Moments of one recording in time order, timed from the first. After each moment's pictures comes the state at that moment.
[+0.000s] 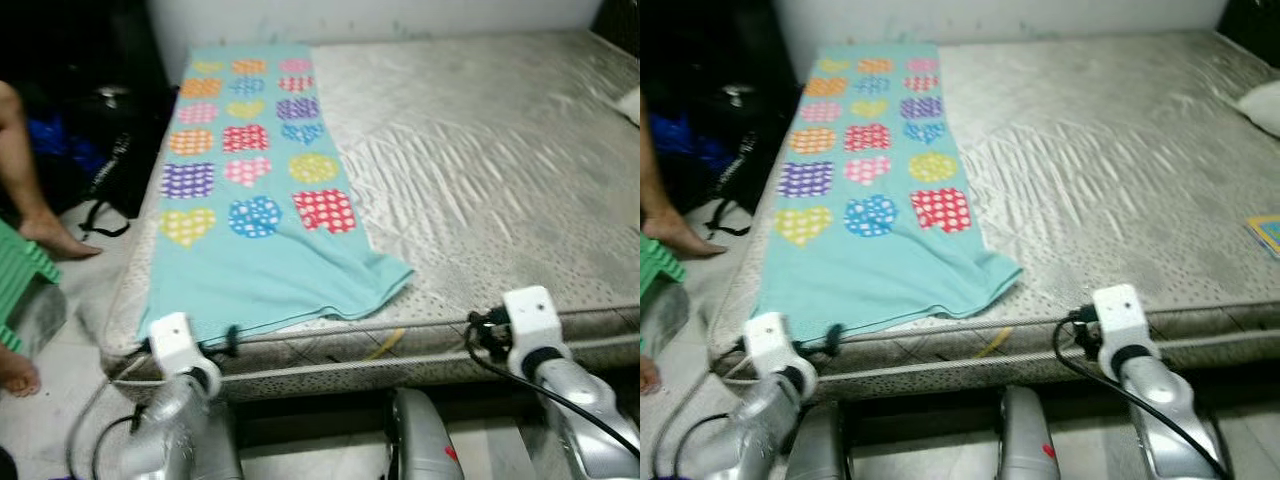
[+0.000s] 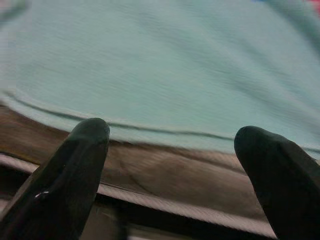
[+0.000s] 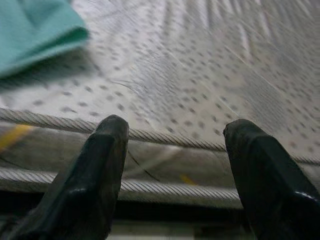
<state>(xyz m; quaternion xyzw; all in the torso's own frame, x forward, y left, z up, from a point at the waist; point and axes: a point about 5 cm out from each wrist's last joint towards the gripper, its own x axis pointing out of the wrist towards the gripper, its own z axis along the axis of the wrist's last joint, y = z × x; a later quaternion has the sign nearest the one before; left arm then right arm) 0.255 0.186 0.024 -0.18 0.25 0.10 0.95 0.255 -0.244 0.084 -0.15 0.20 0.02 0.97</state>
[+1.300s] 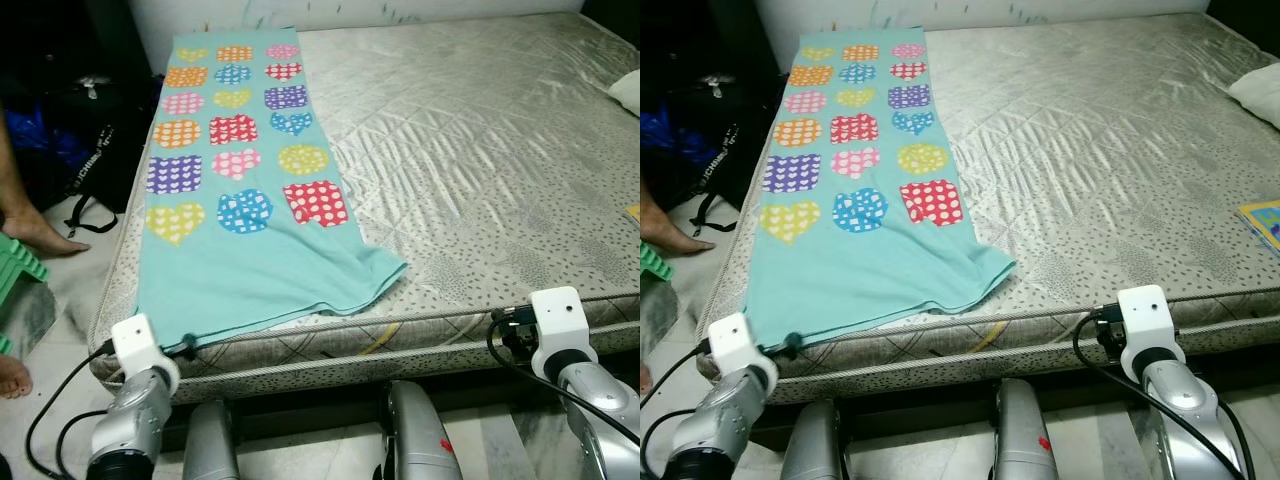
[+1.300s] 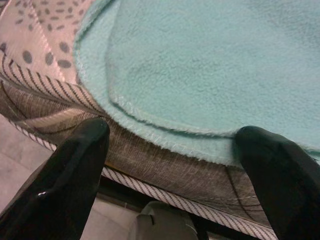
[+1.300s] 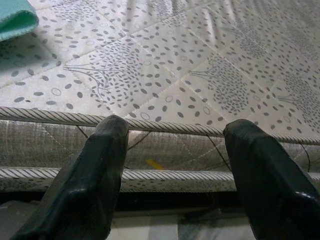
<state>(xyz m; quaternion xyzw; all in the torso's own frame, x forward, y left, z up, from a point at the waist) 0.263 0.237 0.004 -0.14 0.29 0.17 0.93 0.249 -0.261 0.090 -0.15 0.19 -0.02 0.97</state>
